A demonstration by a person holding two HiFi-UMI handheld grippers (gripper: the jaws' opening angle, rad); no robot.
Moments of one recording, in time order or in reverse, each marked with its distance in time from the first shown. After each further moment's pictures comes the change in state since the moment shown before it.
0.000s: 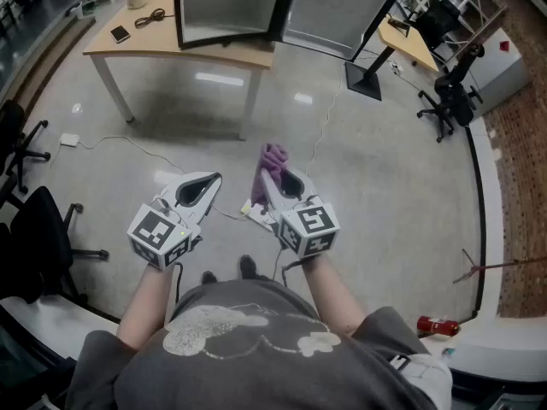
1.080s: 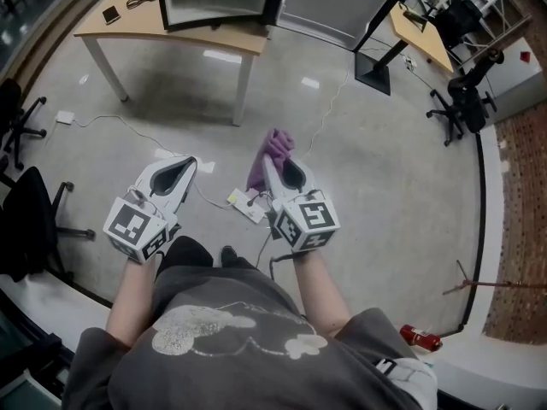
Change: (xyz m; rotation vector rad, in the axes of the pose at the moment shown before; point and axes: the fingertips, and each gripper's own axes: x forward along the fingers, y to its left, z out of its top) left arm 0.074 0.017 -0.001 0.024 0.013 0.143; right arm 0.001 -0.118 -0.006 0.091 -0.072 -0.024
